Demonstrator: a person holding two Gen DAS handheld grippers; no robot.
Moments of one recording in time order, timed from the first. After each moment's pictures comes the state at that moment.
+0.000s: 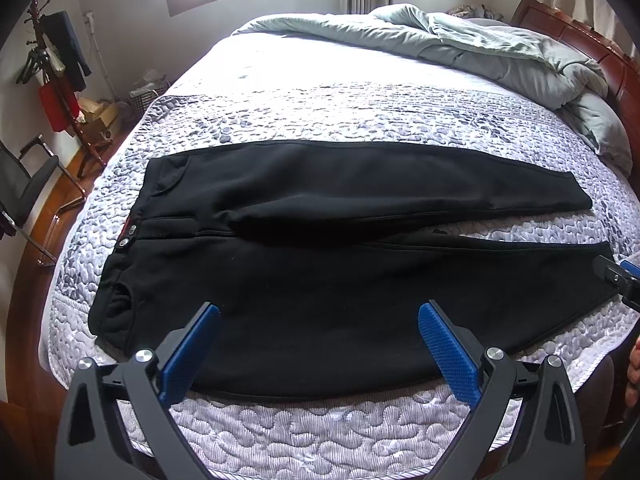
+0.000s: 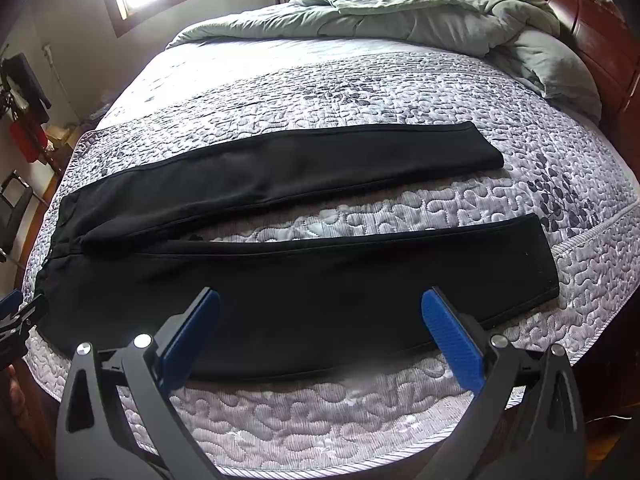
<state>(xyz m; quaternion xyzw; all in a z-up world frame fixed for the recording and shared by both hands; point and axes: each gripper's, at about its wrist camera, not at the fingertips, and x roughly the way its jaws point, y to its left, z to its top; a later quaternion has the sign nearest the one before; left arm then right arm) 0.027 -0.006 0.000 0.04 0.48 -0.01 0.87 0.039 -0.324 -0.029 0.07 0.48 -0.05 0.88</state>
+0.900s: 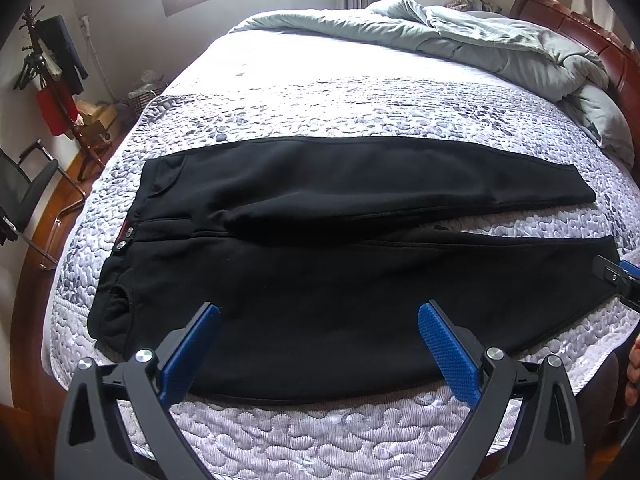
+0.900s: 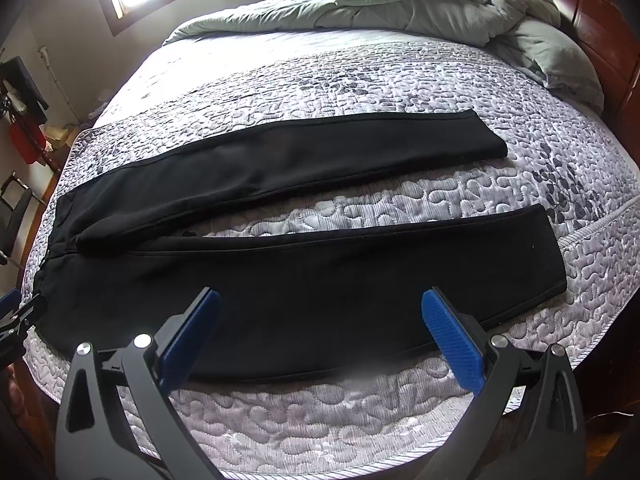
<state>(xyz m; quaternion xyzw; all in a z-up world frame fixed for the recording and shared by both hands) 0.034 -0.014 -0.006 0.05 0.49 -0.01 0.87 0.044 -0.331 -0.044 0.08 0.49 -0.05 0.87</state>
